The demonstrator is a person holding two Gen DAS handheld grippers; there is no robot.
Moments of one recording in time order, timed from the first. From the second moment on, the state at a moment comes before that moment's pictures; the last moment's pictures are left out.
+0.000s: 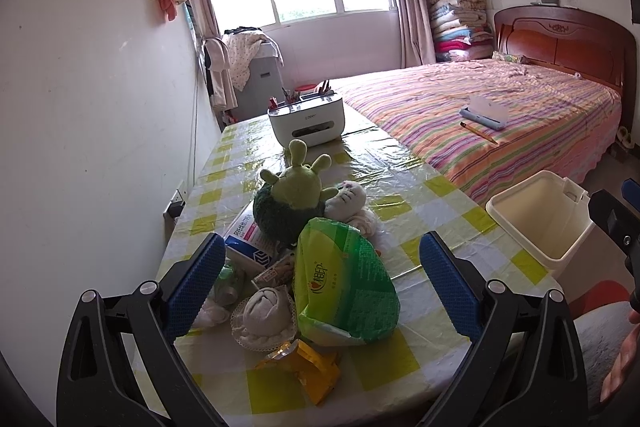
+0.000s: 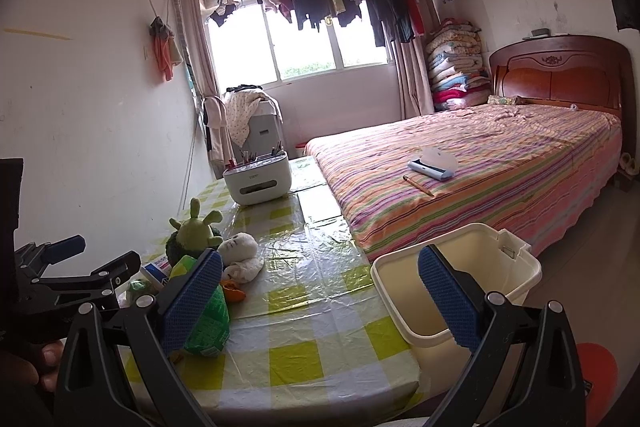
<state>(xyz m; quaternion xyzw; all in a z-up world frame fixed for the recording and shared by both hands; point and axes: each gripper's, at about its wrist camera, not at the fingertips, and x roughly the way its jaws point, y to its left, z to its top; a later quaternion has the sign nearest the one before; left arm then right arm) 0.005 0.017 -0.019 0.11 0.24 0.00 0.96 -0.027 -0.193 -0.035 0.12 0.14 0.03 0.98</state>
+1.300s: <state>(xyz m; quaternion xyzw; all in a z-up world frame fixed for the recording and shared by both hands) 0.003 0.027 -0.023 0.10 0.25 0.00 0.96 -0.027 -0.193 -0.037 0.12 0.14 0.03 0.98</state>
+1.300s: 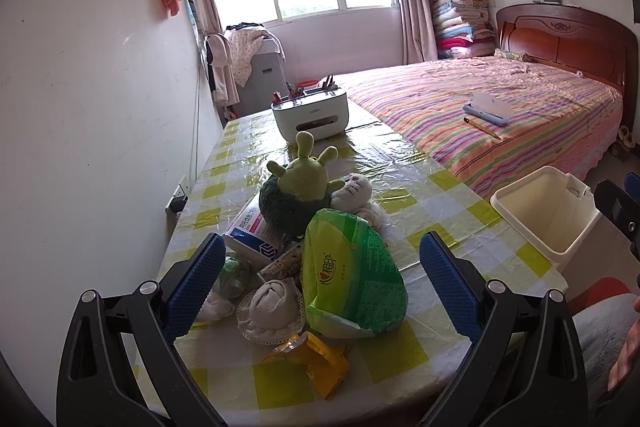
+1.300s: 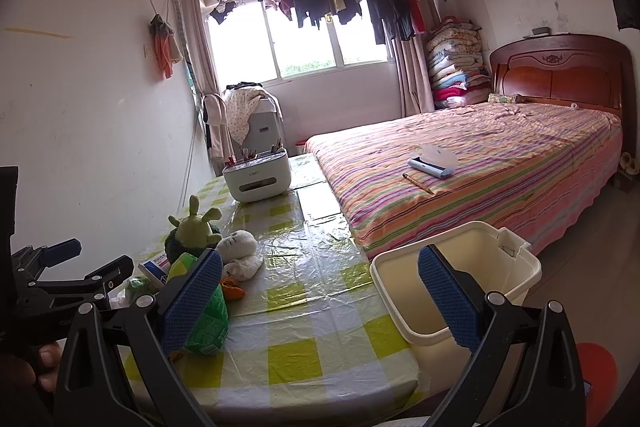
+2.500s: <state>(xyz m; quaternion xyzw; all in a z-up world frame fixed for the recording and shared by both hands) 0.000 0.104 -0.023 0.05 0.27 0.06 0.96 -0.018 -0.188 -0.037 0.12 0.16 0.06 0.98</state>
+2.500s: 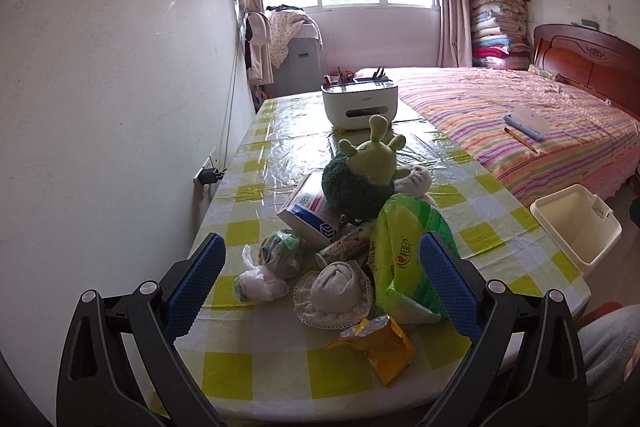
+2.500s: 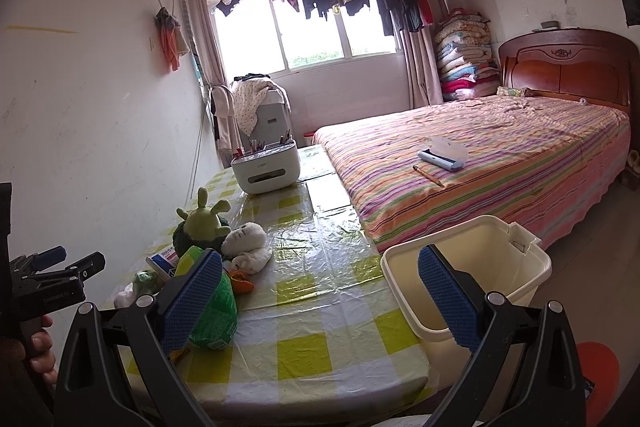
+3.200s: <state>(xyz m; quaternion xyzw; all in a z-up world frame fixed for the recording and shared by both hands) 0.063 0.170 -0.013 0.00 0.34 0.07 0.94 0.057 -0.085 -0.043 0.07 0.31 0.27 0.91</state>
